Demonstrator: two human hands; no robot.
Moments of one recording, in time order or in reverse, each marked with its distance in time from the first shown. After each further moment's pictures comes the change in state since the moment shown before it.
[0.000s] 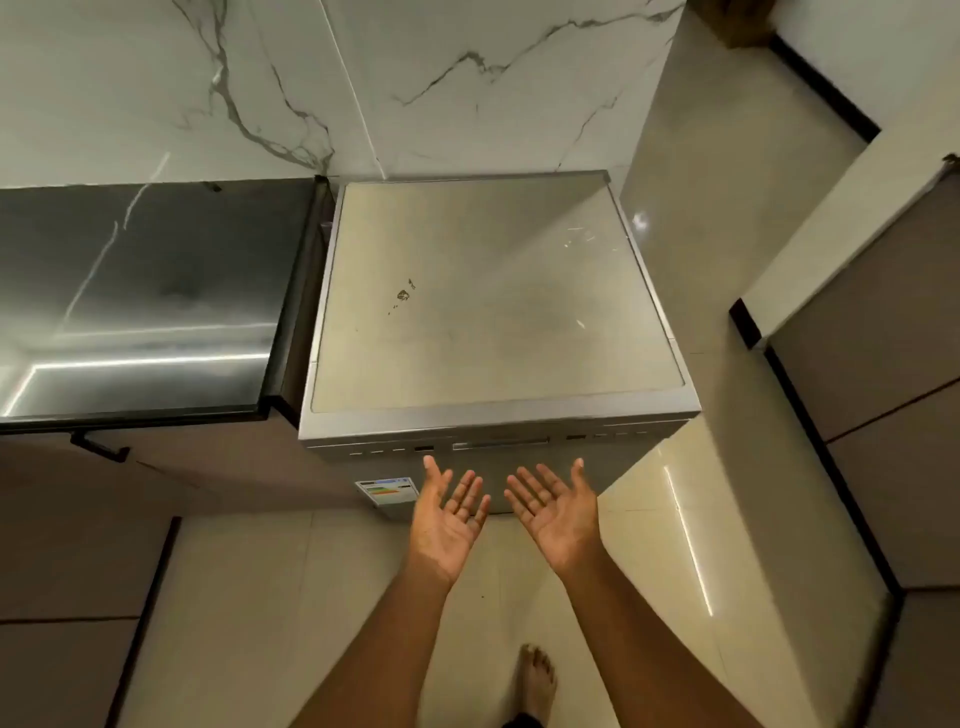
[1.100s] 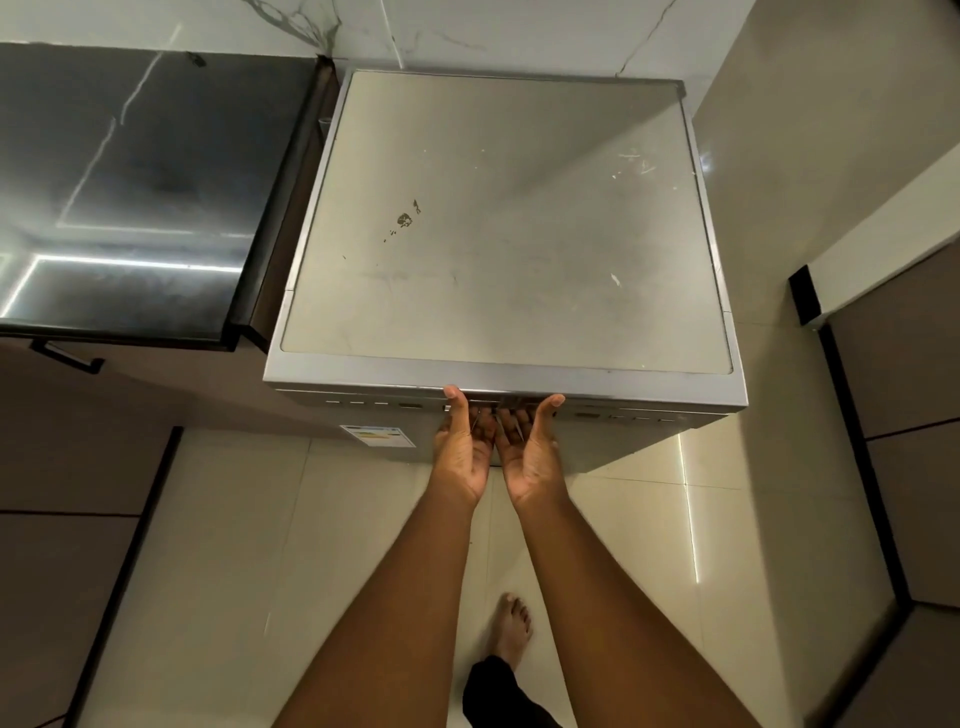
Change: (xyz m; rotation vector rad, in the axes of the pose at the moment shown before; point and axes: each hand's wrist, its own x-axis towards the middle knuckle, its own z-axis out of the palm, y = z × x) left_hand 0.100 -0.032 0.039 -0.005 0.048 0.222; right_hand 0.091 0.005 0.019 -0.138 0.020 -0.170
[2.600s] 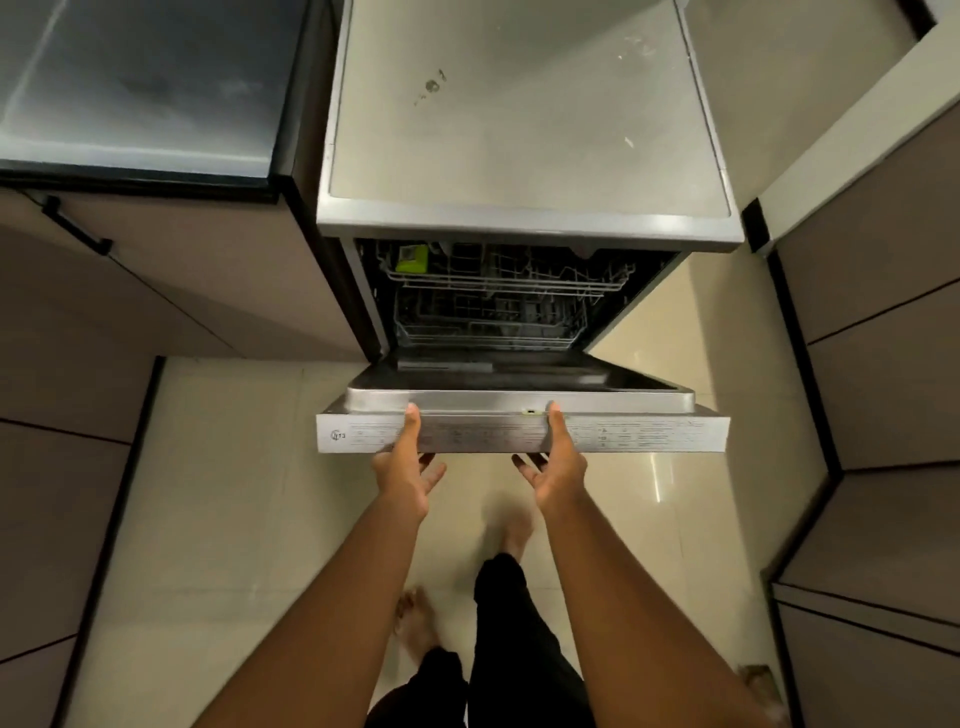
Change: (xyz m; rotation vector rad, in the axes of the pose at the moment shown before) left_hand -0.126 -0.002 -0.236 0.234 0.358 -0.168; right_hand -0.149 0.118 -0.132 -0.219 0.428 0.069
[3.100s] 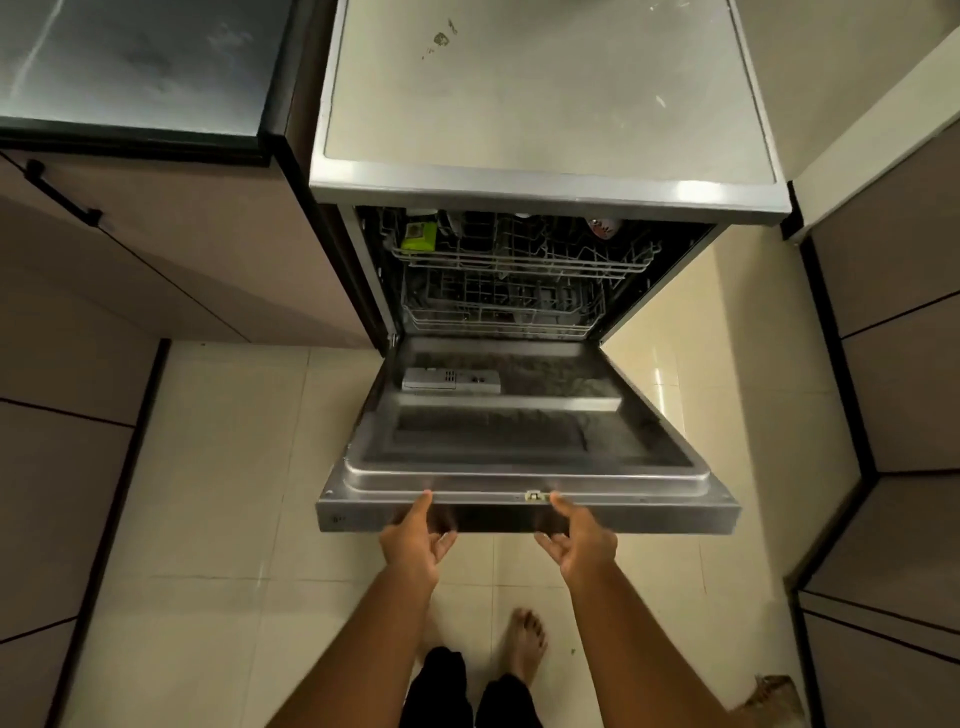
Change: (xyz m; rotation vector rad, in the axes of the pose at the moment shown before) left_hand 0.015 -0.087 -0.050 -0.048 0.146 -0.201; right_hand 0.025 0.055 -0.086 -0.099 0.170 0.220
